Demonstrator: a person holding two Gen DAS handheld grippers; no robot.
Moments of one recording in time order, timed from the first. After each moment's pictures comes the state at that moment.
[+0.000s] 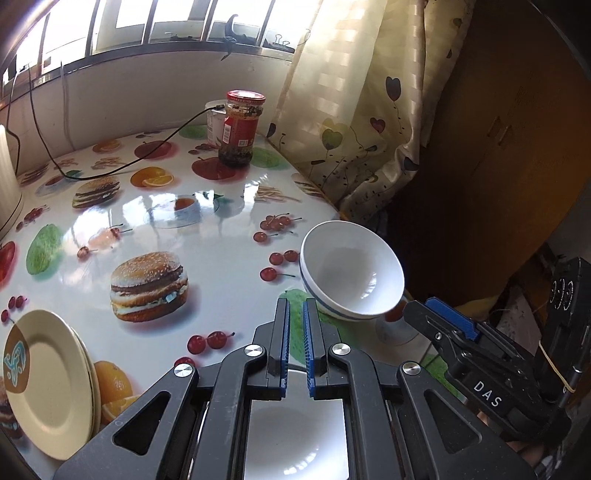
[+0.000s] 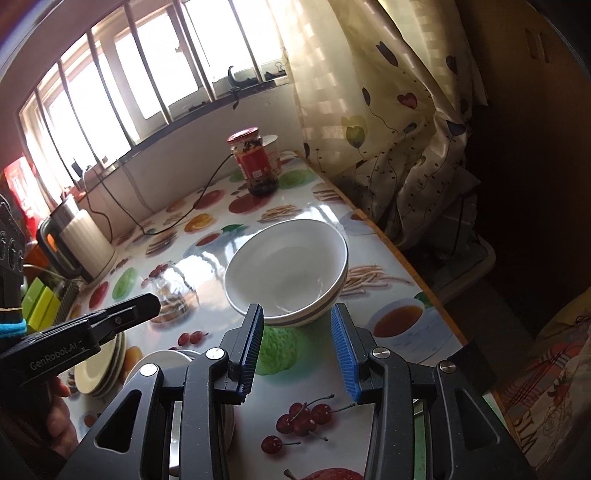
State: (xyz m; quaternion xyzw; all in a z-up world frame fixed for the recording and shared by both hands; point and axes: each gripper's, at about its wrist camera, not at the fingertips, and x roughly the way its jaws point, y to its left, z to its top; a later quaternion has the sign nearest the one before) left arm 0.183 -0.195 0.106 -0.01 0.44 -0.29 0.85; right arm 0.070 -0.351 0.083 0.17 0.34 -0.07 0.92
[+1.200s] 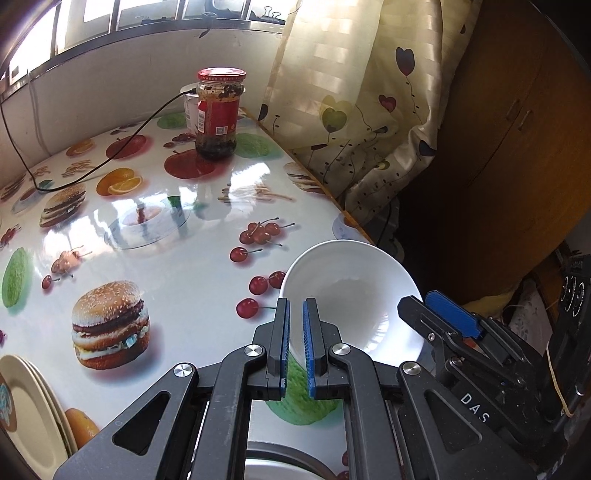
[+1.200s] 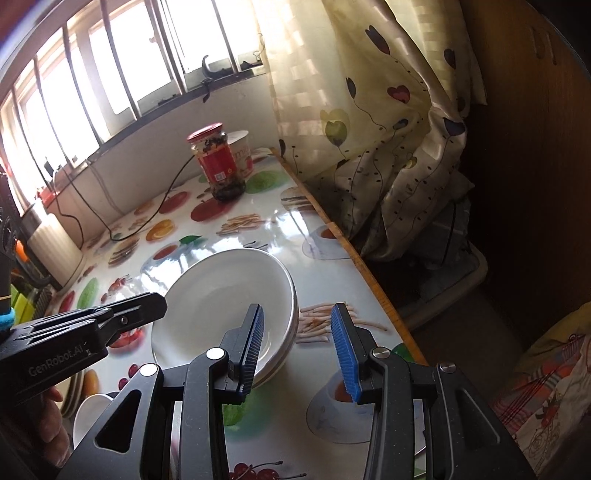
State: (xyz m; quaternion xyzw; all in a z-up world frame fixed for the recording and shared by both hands) left arm 0.232 -0.255 0.084 0.01 0.47 -0.28 0.84; right arm 0.123 -0.393 0.064 0.16 0.36 -0.09 0.92
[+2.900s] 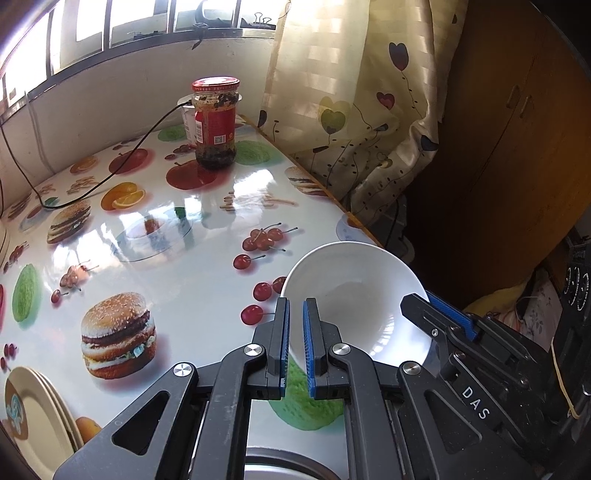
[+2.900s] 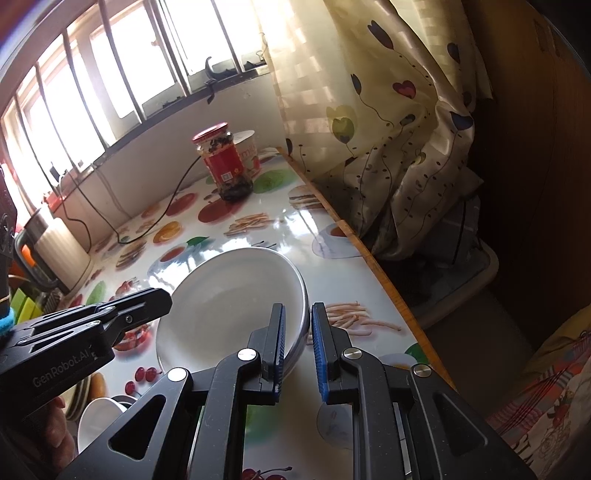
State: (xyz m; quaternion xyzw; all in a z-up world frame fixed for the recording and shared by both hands) left arm 0.229 -0.264 0.084 0.05 0.45 -0.27 0.85; right arm 0.130 -0.391 0.060 0.16 0.36 -0.07 0.92
